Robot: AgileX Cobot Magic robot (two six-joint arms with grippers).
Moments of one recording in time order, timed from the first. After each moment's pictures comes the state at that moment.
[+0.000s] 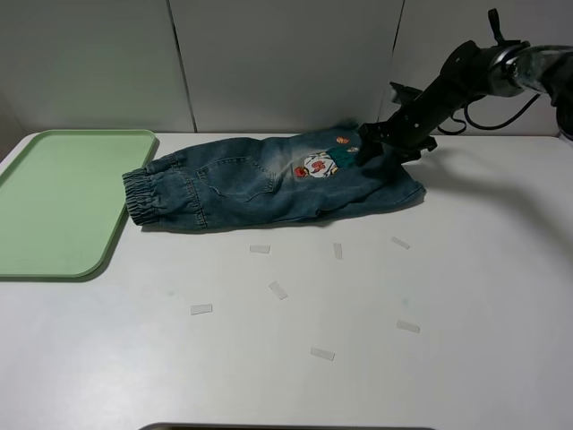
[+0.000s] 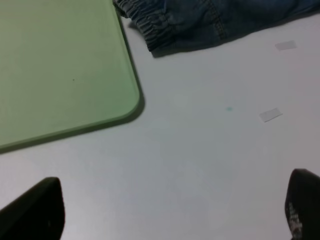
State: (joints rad) left arm -0.20 -0.01 -0.48 0.01 1.06 0.04; right arm 0.09 2.52 -2.00 0.51 0.90 -0.44
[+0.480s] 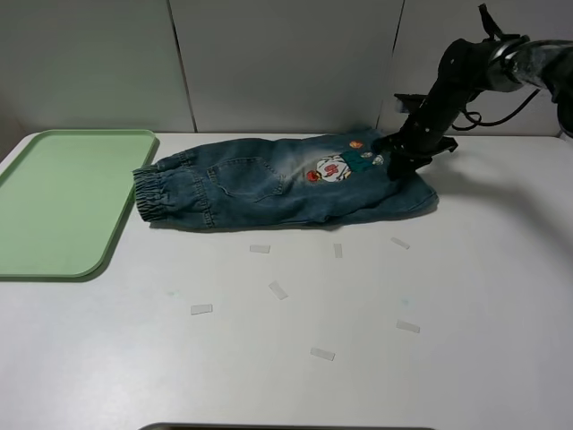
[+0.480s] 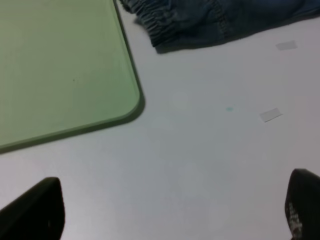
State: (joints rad) left arm -0.20 -0.01 -0.48 0.01 1.06 0.04; right arm 0.10 2.50 -2.01 0.17 1.00 -0.29
